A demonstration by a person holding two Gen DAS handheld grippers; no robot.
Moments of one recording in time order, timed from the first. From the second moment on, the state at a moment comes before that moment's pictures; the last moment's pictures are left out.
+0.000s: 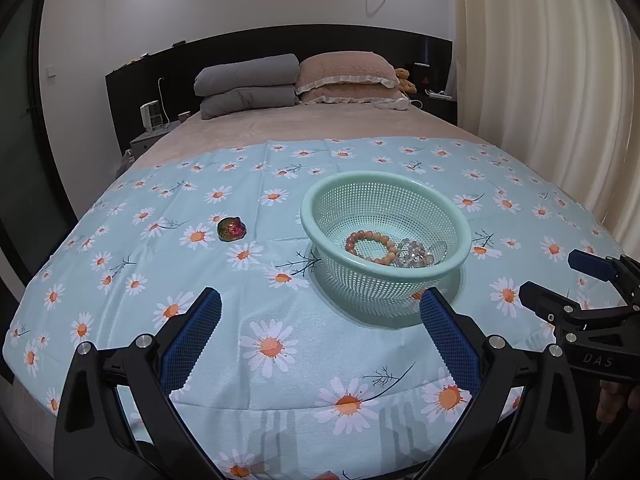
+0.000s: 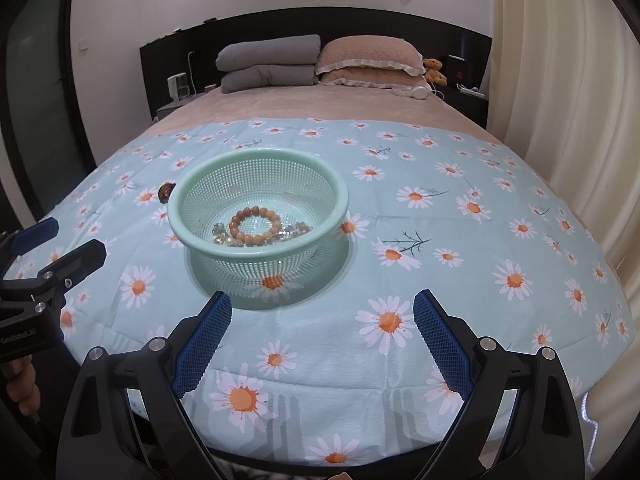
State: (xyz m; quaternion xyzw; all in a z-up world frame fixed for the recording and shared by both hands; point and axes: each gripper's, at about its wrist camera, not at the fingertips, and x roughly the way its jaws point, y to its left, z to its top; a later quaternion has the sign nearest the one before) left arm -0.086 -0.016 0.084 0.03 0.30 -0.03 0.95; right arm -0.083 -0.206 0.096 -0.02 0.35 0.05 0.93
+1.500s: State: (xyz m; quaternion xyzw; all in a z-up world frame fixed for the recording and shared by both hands) left arm -0.080 -0.001 0.083 -0.01 0.31 -0.01 0.95; right arm -0.082 -0.207 0.095 -0.02 0.35 0.05 0.93
